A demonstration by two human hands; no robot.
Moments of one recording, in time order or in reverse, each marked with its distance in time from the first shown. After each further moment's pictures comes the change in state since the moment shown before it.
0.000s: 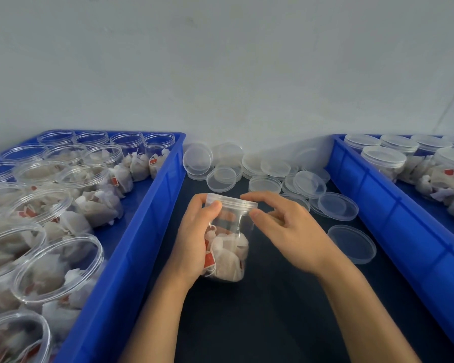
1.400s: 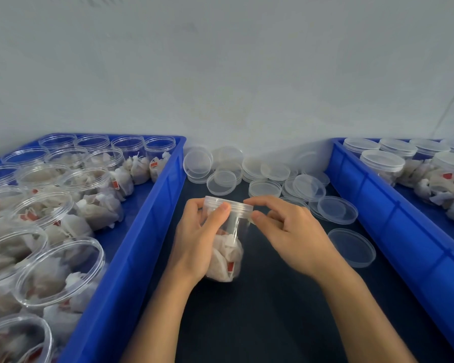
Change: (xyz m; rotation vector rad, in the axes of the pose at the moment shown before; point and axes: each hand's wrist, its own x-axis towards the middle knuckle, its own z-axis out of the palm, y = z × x) left_hand 0.000 0.004 0.004 0.200 0.150 -0.009; right_hand 0.004 0.007 0.004 -0.113 0.083 -0.022
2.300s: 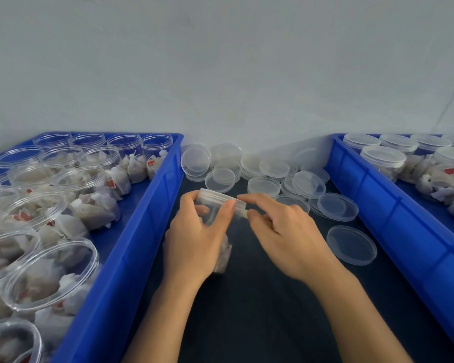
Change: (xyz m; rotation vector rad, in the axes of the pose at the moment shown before) left_hand -0.002 0.005 0.005 0.447 0.145 0.028; right_hand -0.004 -0.019 0.005 -0.150 0.023 -0.019
